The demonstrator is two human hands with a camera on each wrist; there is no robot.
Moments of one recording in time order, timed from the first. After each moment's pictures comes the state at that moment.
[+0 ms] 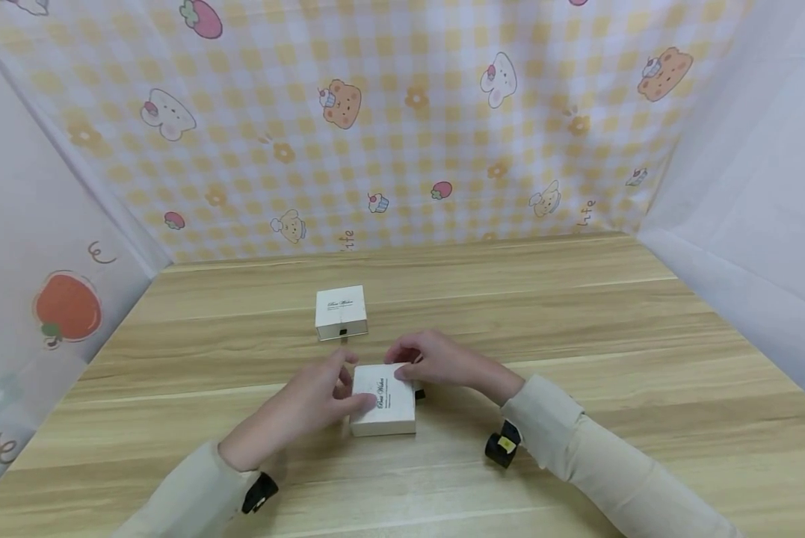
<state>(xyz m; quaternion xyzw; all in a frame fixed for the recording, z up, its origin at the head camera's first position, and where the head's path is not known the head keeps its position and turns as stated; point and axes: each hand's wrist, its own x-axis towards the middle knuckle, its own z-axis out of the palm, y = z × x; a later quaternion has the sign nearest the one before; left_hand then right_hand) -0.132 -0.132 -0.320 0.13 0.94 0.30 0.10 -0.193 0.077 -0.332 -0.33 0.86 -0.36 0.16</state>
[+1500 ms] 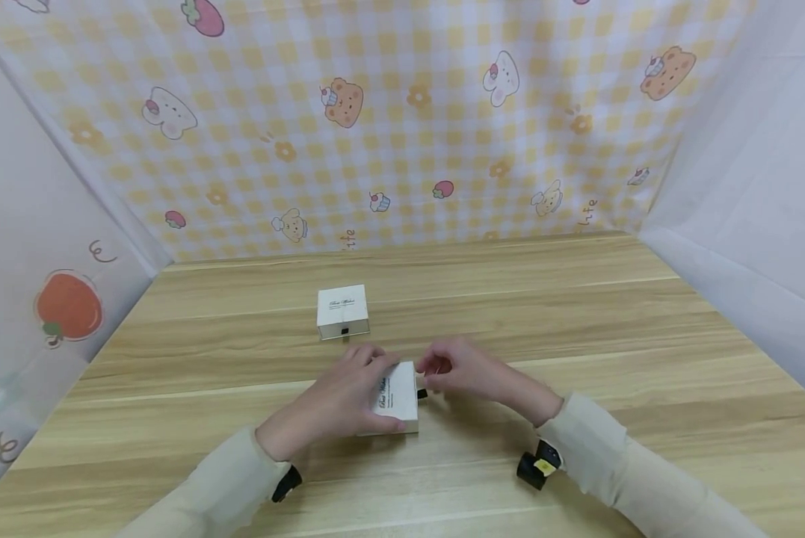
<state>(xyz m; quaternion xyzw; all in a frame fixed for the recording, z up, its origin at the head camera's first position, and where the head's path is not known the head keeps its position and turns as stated) -0.137 -0.108 -0.328 0.28 0.94 0.18 0.03 -0.174 0.108 -0.333 -0.29 0.86 -0.38 0.15</state>
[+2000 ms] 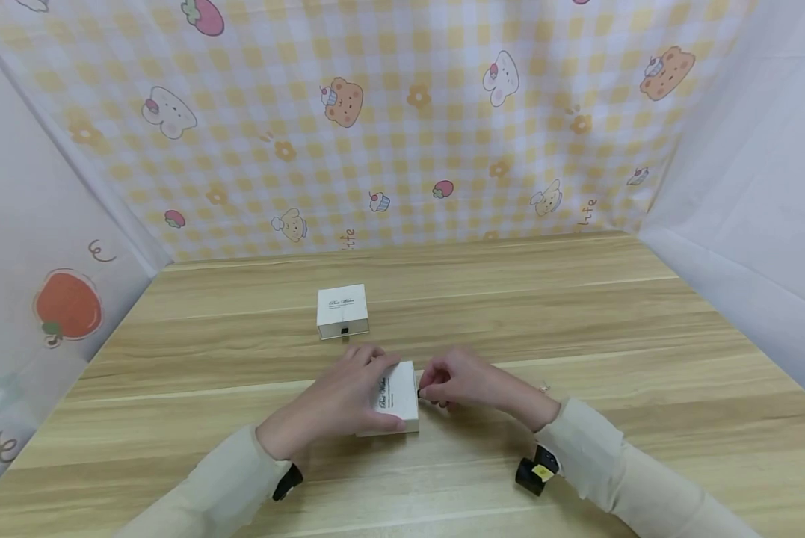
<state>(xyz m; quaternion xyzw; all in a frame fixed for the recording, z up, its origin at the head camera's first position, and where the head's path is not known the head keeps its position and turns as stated) -0.136 -0.106 -0.327 0.27 0.94 0.19 0.04 -0.166 0.104 -0.340 -0.24 0.86 -0.40 0.22</state>
